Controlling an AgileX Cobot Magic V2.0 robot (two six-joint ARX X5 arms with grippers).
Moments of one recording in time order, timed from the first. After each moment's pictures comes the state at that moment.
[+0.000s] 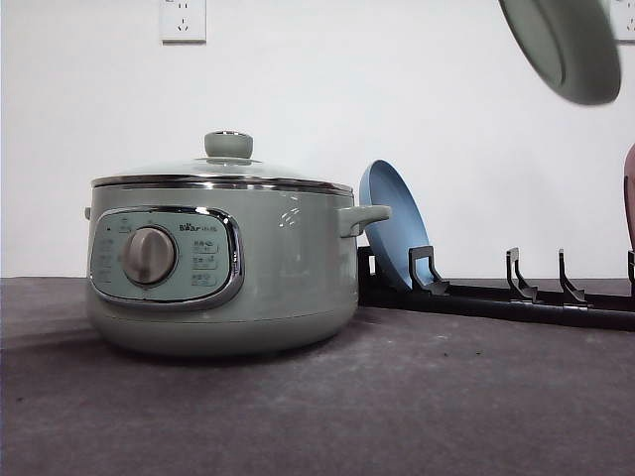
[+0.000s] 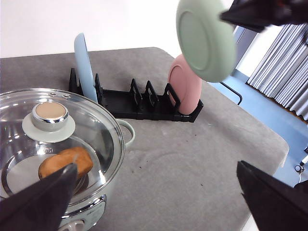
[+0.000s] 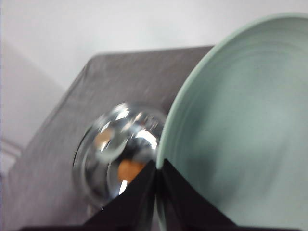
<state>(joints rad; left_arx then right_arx) -0.29 0.69 1.02 -0.62 0.58 -0.14 0.17 1.23 1.60 -0.87 -0.51 0.23</state>
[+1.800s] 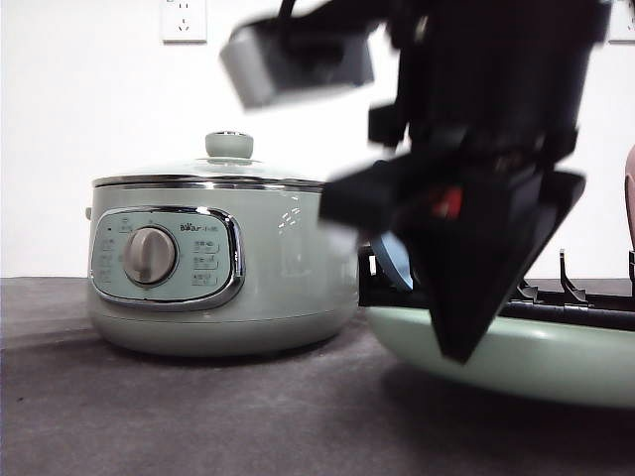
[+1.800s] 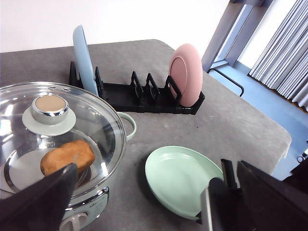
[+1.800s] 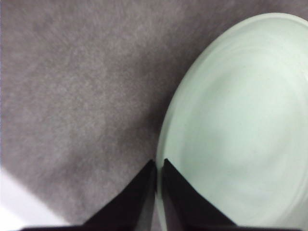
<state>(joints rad) -0.30 0.69 1.02 -0.65 0.58 -0.11 1.21 1.50 0.96 -0.85 0.36 0.35</state>
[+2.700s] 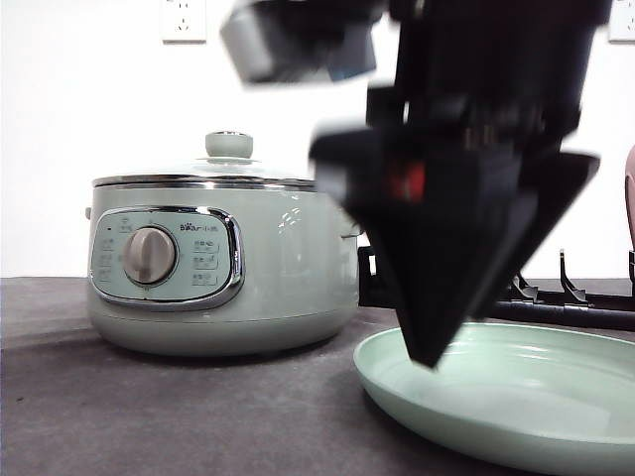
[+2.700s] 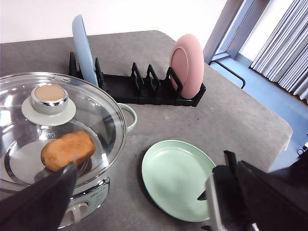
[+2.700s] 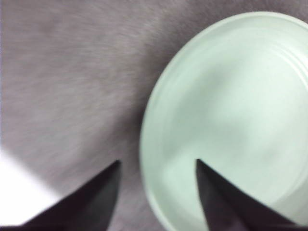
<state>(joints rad) -0.30 0.69 1.02 -0.69 0.58 -0.09 1.21 1.44 0.97 -0.87 0.29 0.35</state>
